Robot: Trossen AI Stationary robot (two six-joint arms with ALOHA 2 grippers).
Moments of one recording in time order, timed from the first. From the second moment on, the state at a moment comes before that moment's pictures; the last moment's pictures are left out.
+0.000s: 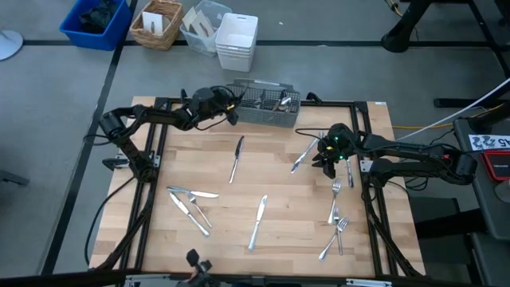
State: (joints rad) left arm 0.70 1.64 0.71 0.62 -0.01 0.00; right arm -0.52 0.99 0.35 -0.28 -0.43 -0.11
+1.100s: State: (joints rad) left arm 0.26 1.37 0.71 0.46 0.15 -0.38; right arm -0.52 0.99 0.35 -0.29 -0.43 -0.11
